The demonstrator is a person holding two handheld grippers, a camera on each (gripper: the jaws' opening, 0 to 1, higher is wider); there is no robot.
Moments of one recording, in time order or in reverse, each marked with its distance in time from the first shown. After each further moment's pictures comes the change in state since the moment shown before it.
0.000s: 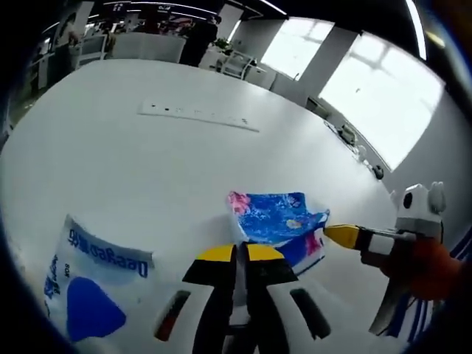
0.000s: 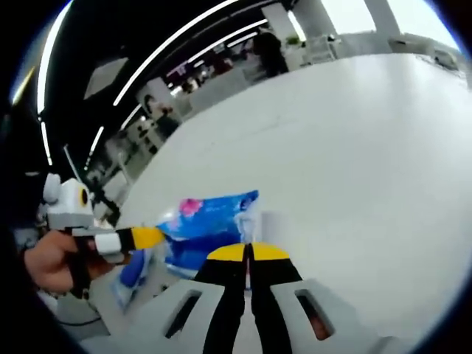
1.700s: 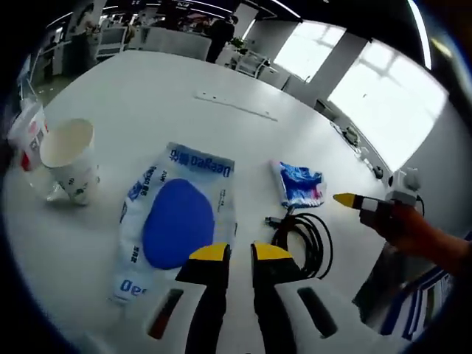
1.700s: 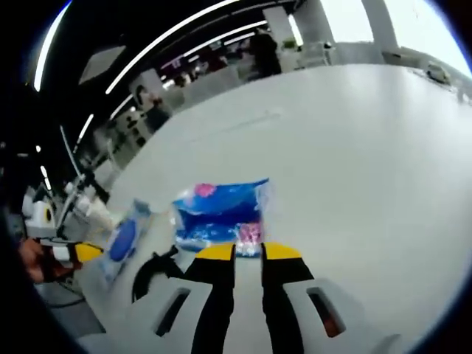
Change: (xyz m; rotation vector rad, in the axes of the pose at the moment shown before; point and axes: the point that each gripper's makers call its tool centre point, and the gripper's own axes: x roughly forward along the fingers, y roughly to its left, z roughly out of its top) left arm -0.139 0.070 -0.078 -0.074 0.001 0.044; right arm -0.046 0.009 -0.036 -0.065 0.005 -0.103
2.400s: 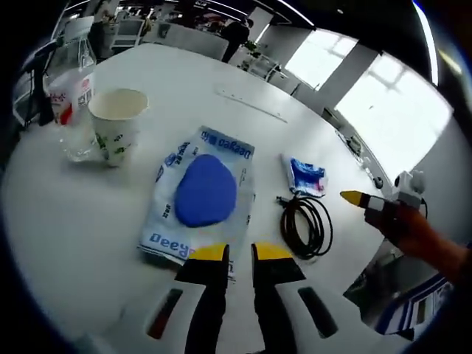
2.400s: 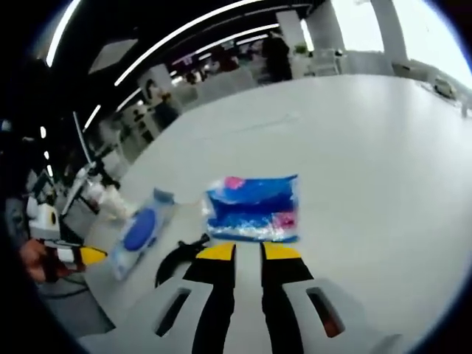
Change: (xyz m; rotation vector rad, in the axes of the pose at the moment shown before) left arm -0.036 0.018 -0.030 -0.087 -0.013 0.006; right arm -0.017 0.038 -0.011 -0.066 -0.003 0.020
